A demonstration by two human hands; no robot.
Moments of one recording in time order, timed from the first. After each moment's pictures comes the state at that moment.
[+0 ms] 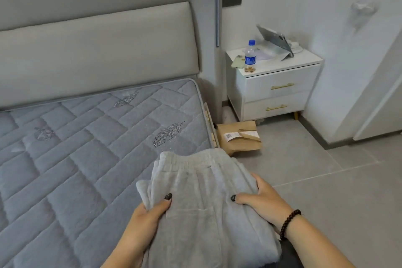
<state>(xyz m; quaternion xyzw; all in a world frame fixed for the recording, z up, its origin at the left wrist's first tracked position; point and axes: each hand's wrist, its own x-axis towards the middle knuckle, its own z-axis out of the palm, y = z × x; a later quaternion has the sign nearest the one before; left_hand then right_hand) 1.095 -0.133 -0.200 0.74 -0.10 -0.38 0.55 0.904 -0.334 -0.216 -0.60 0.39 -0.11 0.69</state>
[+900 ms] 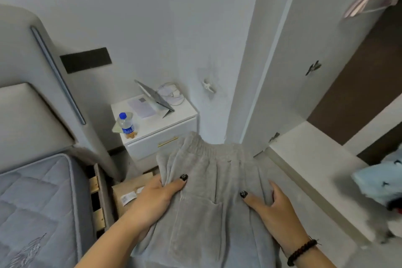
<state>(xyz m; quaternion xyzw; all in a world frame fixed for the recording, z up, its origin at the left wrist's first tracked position) 0.894 -0.581 0.094 0.64 -0.31 -0.55 0.44 0.638 -0.627 0.076 -0.49 0.58 -0.33 0.56</state>
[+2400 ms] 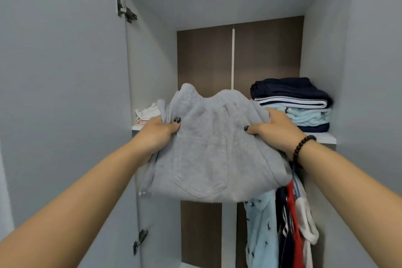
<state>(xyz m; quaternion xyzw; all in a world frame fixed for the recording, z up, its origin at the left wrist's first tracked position) 0.445 -0.987 0.586 0.32 -0.72 -0.42 0.45 0.221 -0.853 0.604 -0.51 0.69 -0.51 0.06</state>
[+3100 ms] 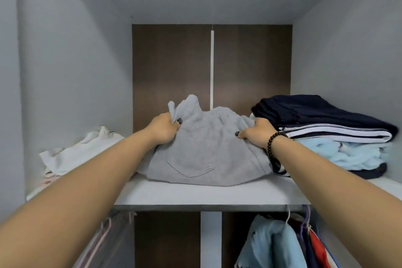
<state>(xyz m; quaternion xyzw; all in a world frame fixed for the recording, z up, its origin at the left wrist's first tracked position) 0.247 -1.327 0.648 0.29 -0.88 -0.20 0.32 0.052 -1.157 0.638 -0.37 0.79 -0.48 -0.02</state>
